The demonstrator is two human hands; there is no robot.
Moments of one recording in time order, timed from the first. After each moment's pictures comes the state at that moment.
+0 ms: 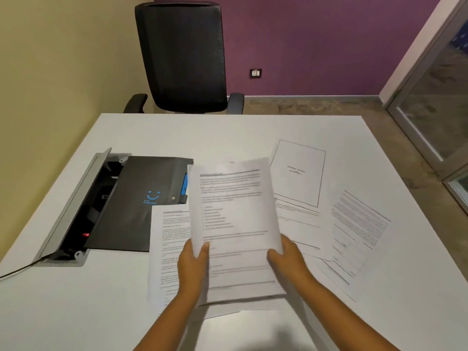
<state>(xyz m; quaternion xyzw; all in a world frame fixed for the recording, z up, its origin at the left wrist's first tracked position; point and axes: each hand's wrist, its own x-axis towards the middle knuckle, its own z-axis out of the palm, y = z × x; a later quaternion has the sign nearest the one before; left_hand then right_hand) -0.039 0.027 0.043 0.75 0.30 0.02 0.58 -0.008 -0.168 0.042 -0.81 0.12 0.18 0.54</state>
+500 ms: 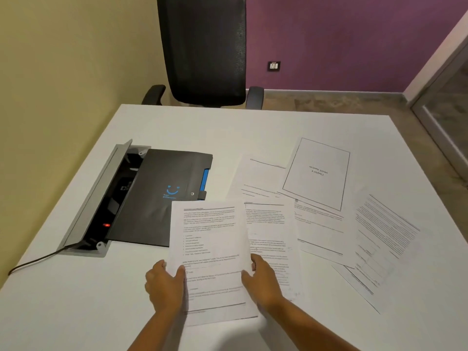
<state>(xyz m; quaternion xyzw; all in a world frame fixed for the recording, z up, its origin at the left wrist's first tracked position) -0.071 0.106 0.011 0.80 0.48 -0.03 0.35 -0.037 -0.078 -0.004 -0.83 0.09 0.27 0.47</state>
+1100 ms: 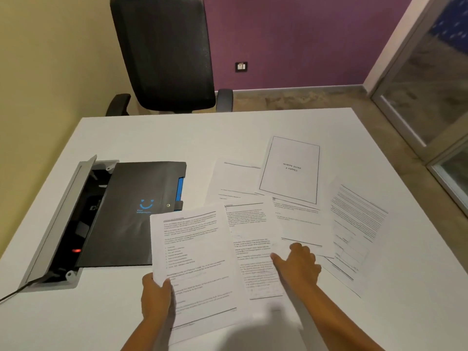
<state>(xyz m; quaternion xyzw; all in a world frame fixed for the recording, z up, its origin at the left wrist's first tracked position) -0.052 0.106 -0.008 0.77 0.45 -0.09 0.44 0.003 -0.173 -0.014 -0.94 0.24 0.19 0.16</state>
